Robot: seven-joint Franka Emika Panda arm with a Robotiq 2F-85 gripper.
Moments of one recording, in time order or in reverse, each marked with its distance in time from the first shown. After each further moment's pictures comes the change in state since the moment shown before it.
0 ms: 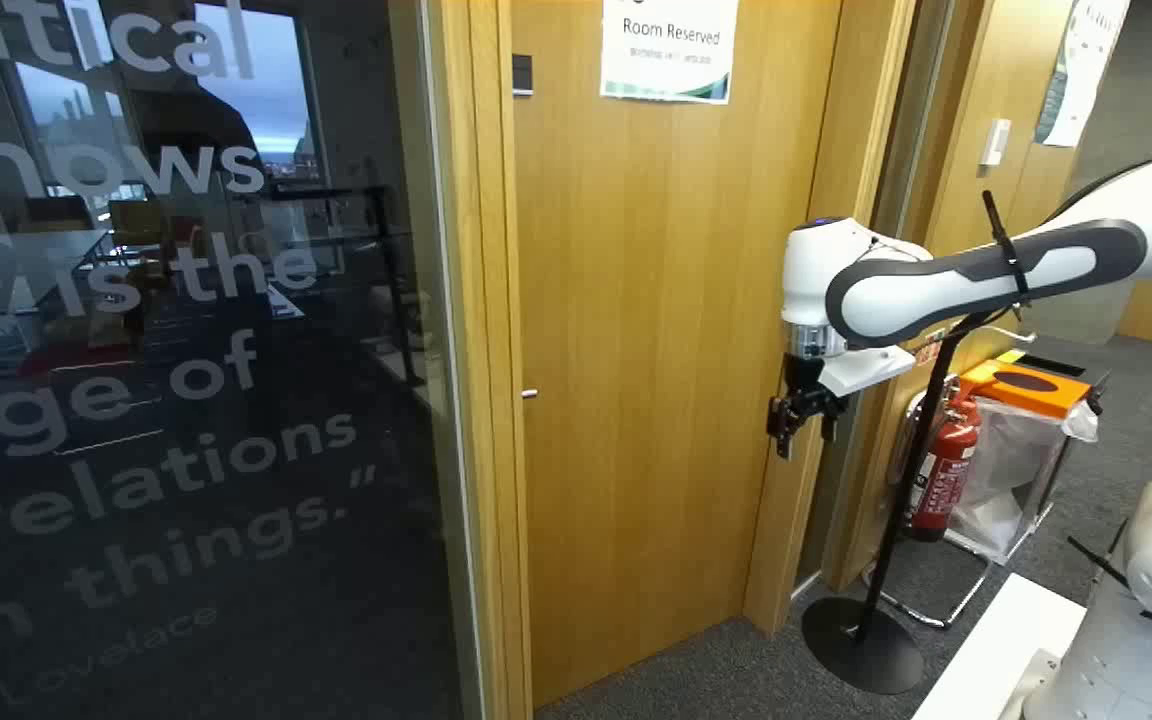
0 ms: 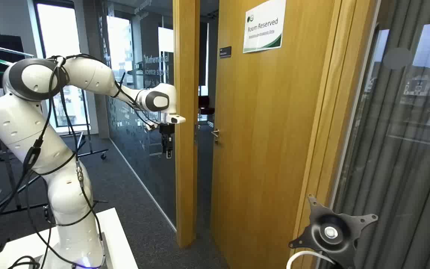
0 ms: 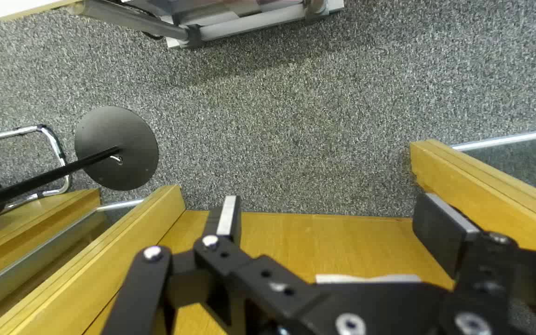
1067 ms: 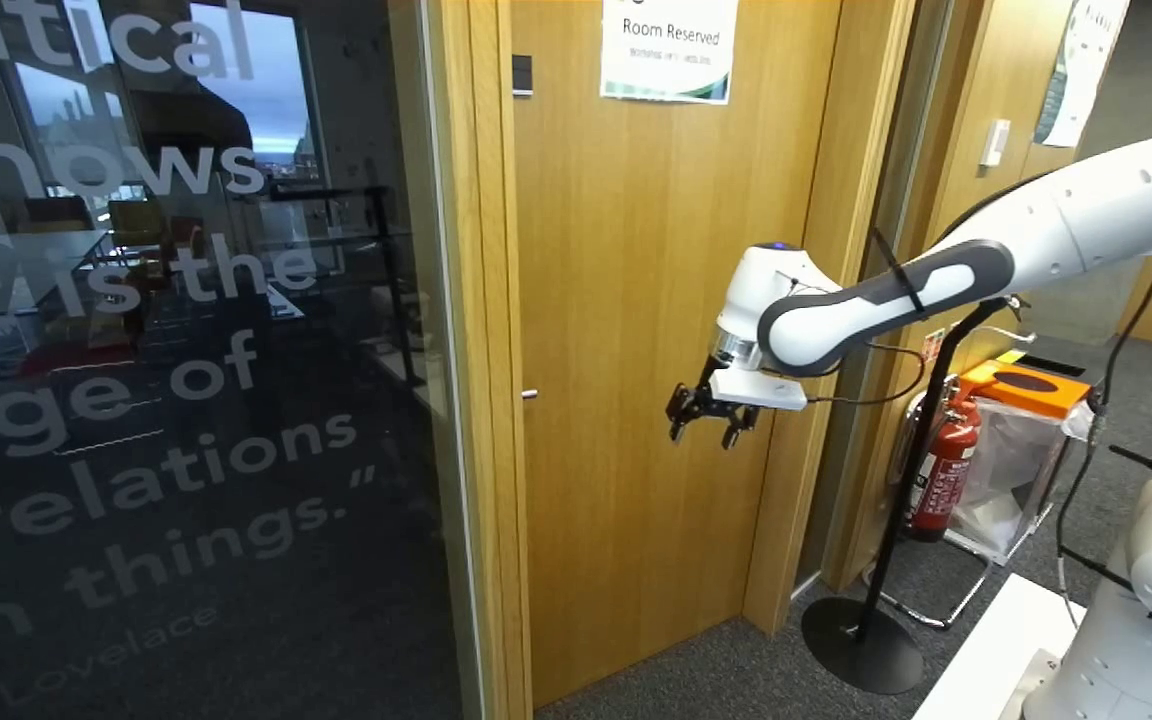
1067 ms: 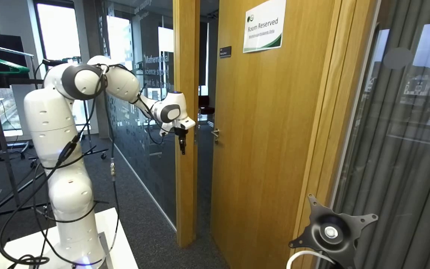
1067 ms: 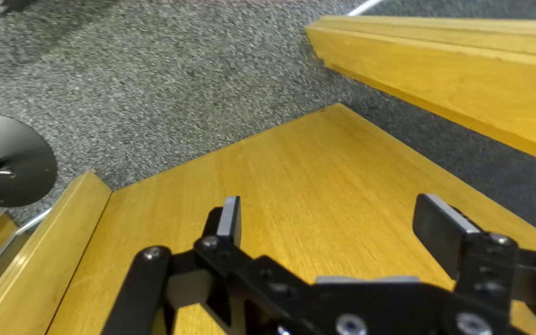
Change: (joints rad) arm 0.031 0.302 0.018 0.132 0.049 0.483 0.374
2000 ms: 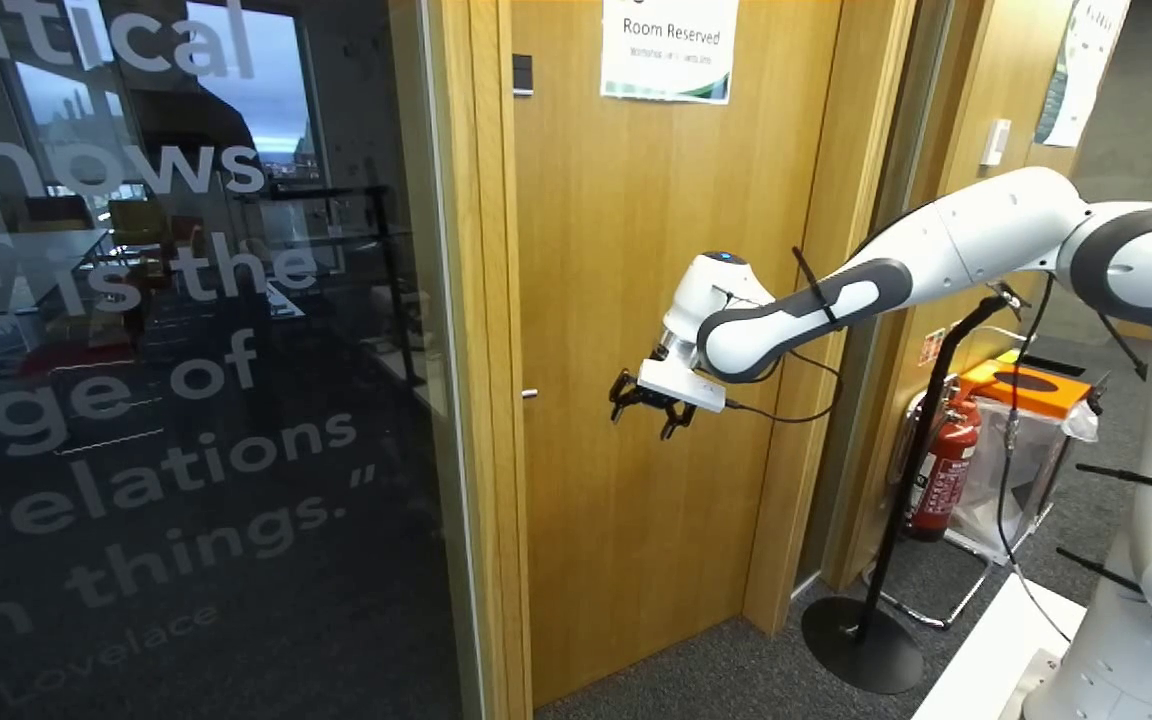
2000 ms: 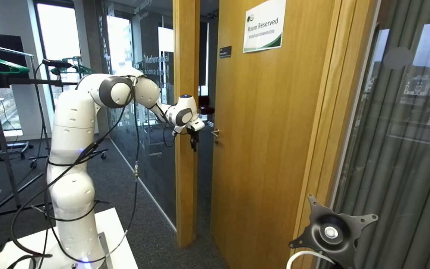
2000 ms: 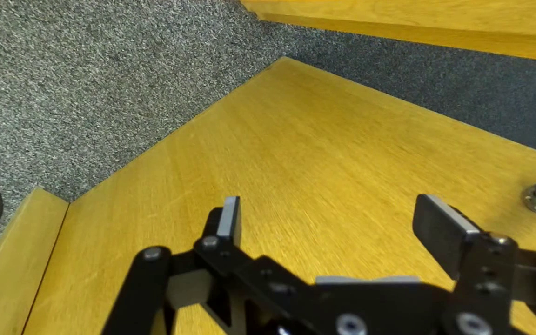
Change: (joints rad) arm 0.078 0.284 -0.070 0.268 -0.086 0.136 0.243
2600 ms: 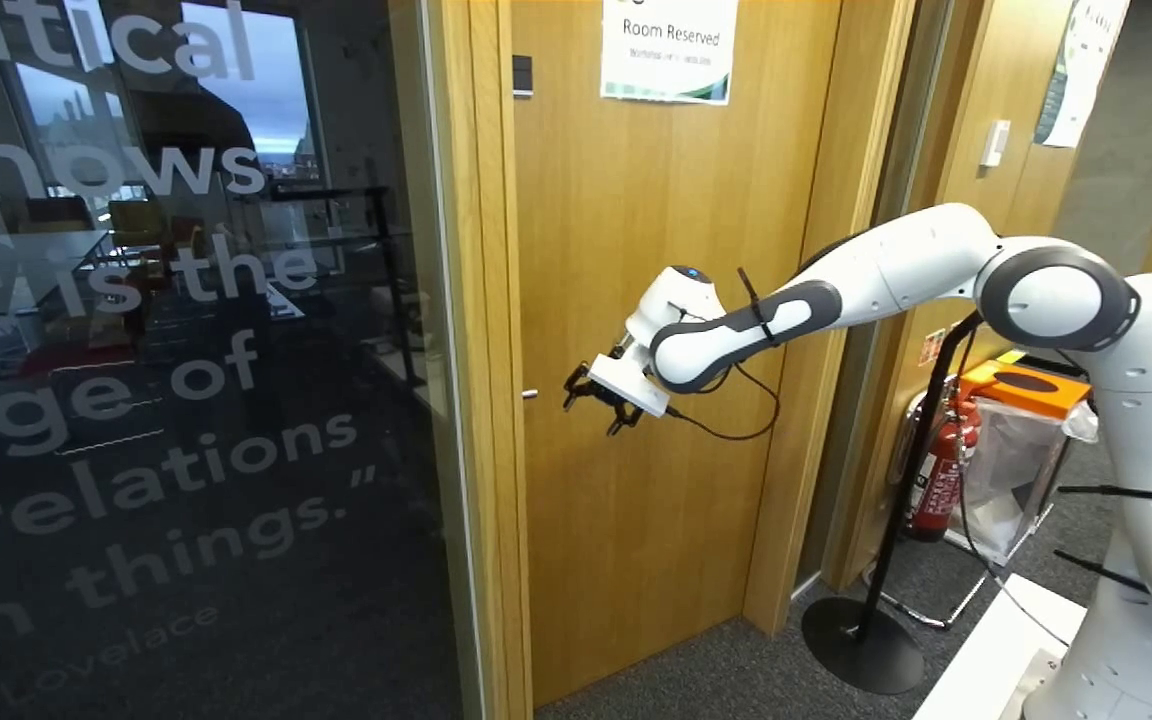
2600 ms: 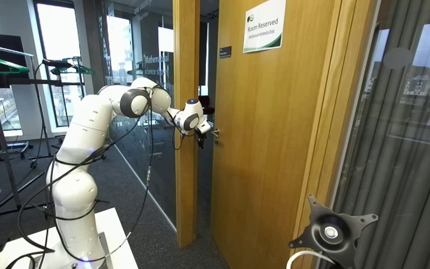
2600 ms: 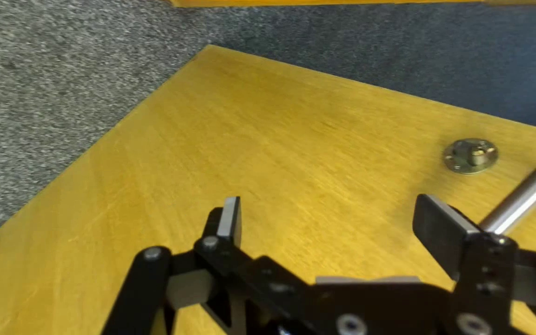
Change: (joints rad) arm 0.084 0.237 -0.061 0.253 0.061 0.149 0.050
